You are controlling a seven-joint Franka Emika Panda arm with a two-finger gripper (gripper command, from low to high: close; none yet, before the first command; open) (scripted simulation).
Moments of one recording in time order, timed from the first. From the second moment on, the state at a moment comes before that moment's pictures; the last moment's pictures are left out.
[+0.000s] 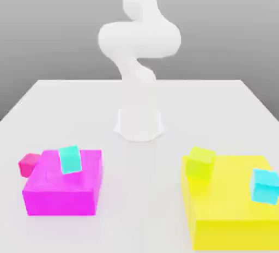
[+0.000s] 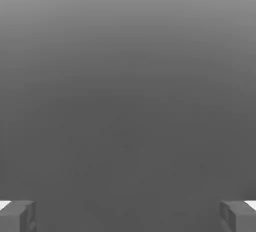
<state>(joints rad) -0.08 -0.71 -0.02 -2.35 -0.01 2.35 0.89</state>
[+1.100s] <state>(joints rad) -0.79 0.30 -0.10 -2.72 0.22 3.02 1.49</state>
